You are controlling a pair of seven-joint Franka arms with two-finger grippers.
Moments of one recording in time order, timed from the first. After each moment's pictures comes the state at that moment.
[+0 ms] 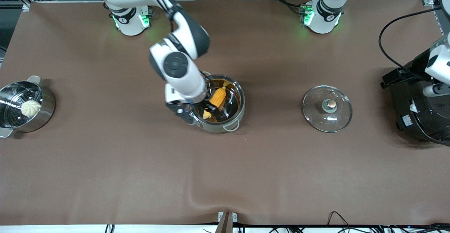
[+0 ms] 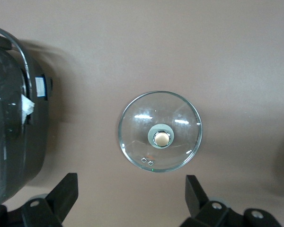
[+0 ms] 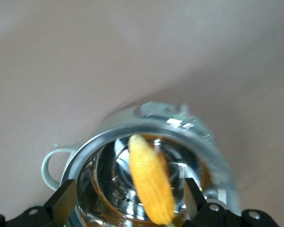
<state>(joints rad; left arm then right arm) 0.13 -0.04 -0.09 -1.80 -0.03 1.76 -0.08 0.54 0.49 0.05 -1.44 0.09 1.97 1.25</state>
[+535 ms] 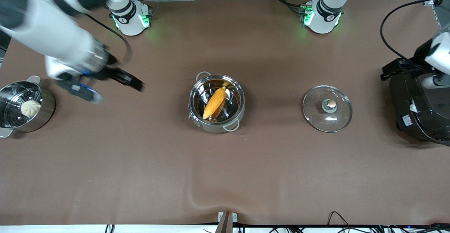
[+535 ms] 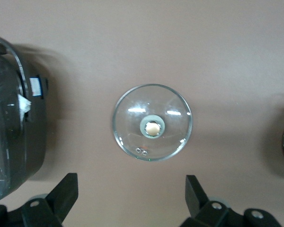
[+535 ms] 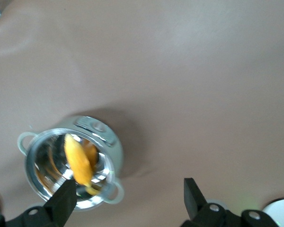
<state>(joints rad) 0.13 -0.04 -0.16 -1.72 -0.02 1.66 -0.08 0.24 0.14 0.04 -1.43 0.13 1.53 0.68</state>
